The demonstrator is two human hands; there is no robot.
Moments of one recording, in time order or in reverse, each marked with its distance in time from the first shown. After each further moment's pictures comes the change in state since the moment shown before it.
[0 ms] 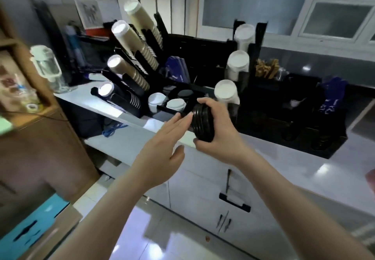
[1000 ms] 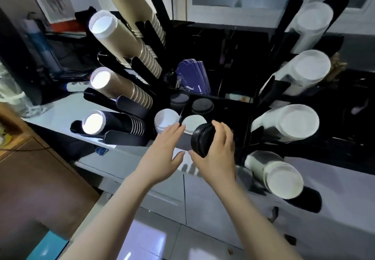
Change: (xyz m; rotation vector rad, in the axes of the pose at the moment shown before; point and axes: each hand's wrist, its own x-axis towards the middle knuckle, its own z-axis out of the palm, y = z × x) left_hand 0.137 -0.248 0.002 0.134 -0.200 -0.080; right_hand 0.151 0.103 0.166 -0.217 0.370 0.409
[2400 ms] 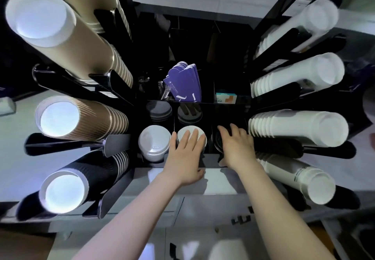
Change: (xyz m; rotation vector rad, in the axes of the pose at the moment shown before) left_hand 0.108 -0.059 0.063 0.351 -0.275 0.372; right_hand 0.083 0.037 0.020 -0.952 -0.318 0.383
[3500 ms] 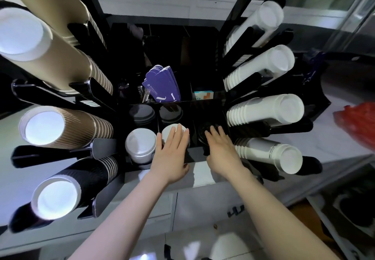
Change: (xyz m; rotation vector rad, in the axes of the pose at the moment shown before) left_hand -0.012 -0.003 -0.005 -0.028 0.017 0.052; right_hand -0.040 0.003 0.020 0.267 0.069 -0.046
